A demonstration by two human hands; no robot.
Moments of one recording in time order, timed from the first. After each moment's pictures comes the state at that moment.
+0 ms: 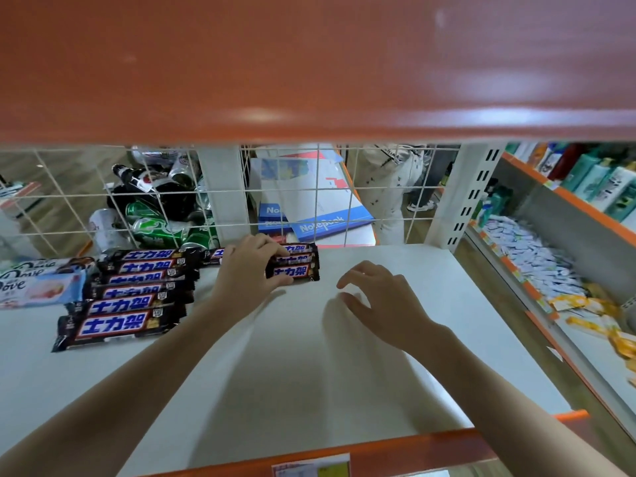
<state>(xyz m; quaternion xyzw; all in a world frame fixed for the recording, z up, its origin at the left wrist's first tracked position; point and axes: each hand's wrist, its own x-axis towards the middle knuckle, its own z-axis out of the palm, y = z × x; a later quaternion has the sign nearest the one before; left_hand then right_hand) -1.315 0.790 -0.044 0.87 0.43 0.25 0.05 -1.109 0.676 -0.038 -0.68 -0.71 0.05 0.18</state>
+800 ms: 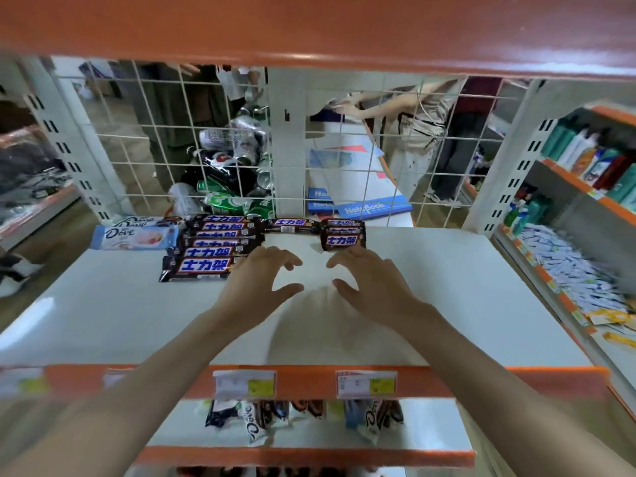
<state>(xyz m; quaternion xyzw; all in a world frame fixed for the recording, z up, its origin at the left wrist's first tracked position) -1.406 0.695 -0.035 0.85 0.46 0.24 0.11 -1.207 0.653 -0.024 -0.64 -0.76 0.05 0.14</state>
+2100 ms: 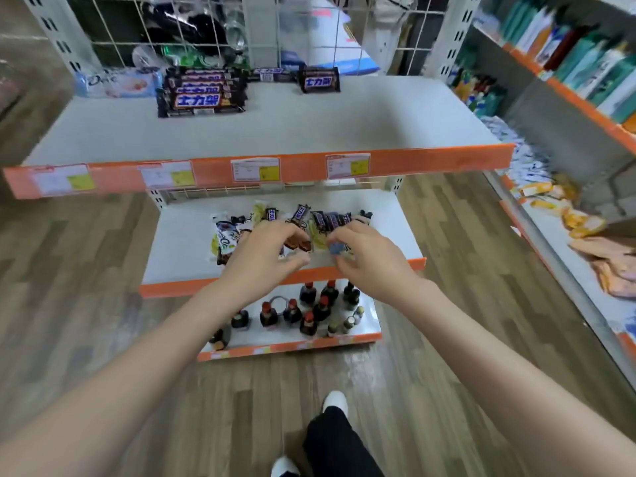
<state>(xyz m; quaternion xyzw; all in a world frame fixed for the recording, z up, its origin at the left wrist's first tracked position) -1.468 0.473 -0.111 0.88 0.38 0.19 0.22 -1.287 0.400 -0.099 -0.68 -0.71 0.10 0.16</state>
